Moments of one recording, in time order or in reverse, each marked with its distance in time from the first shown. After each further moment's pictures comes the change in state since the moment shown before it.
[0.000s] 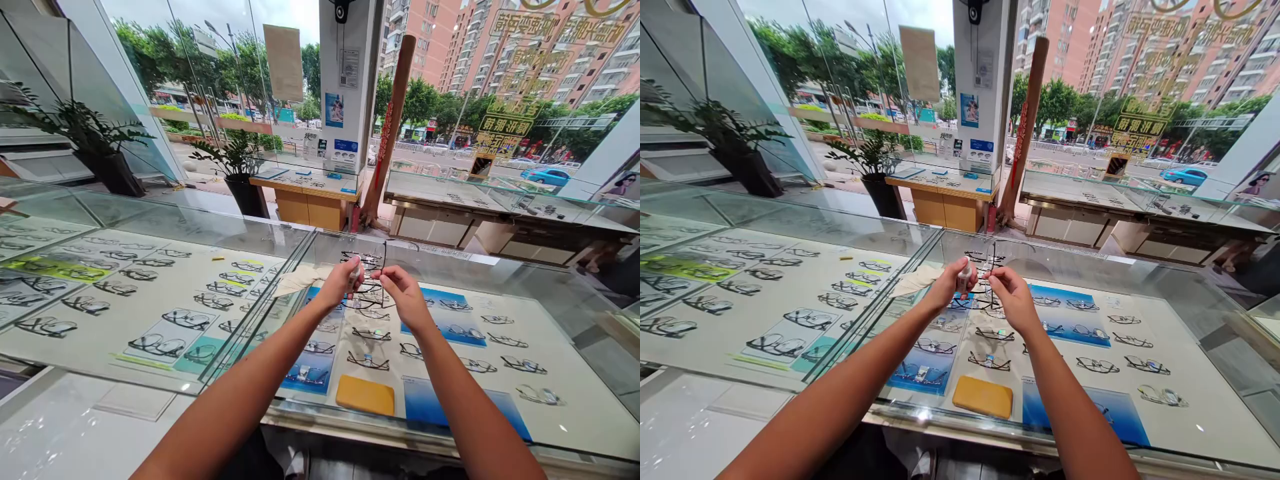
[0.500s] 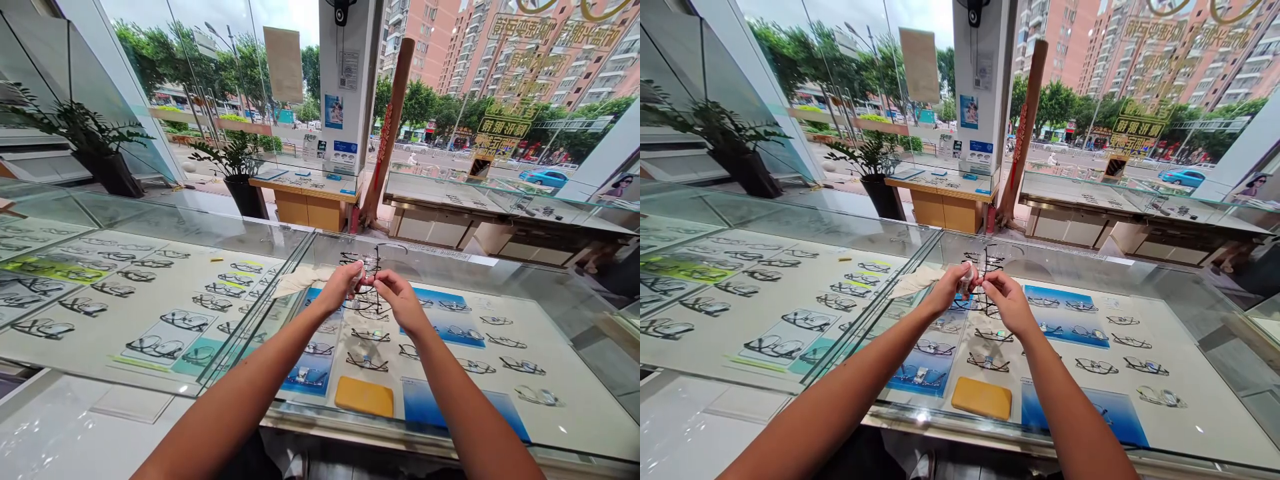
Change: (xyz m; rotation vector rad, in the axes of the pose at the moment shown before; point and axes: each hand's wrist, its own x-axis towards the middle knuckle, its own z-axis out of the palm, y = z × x) left_hand -0.001 -0.002 0.002 0.094 -0.010 0.027; right_hand -0.002 -0.001 0.004 0.090 -0.097 0.055
